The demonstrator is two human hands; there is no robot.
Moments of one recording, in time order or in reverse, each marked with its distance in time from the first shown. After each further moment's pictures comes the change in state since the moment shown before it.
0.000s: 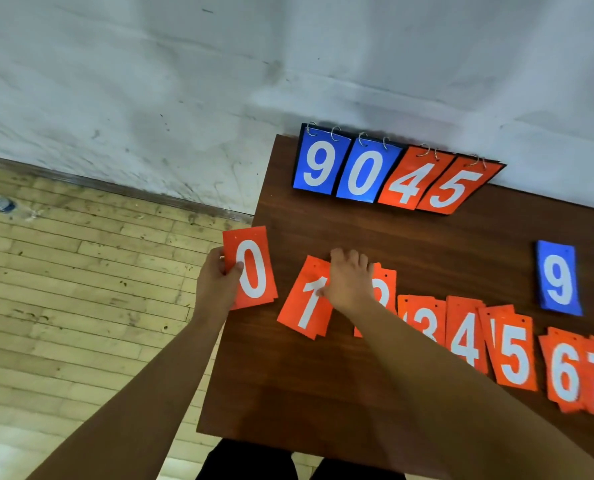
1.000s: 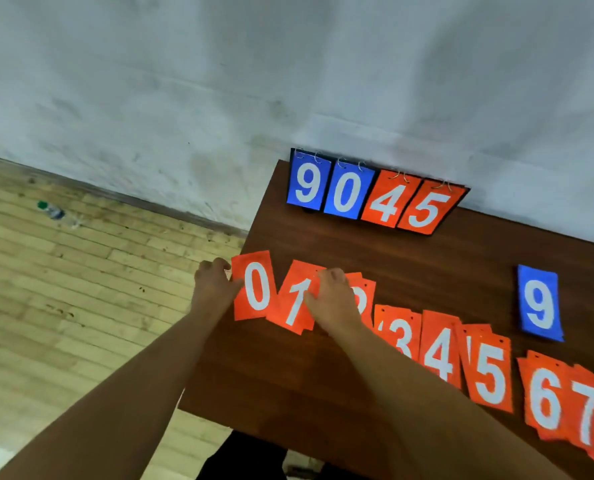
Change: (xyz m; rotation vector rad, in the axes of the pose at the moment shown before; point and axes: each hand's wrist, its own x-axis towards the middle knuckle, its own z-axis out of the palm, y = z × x) left_hand -0.037 0.012 0.008 0.468 0.090 0.055; right_hand -0.060 0.028 -0.017 0.398 0.079 -0.152
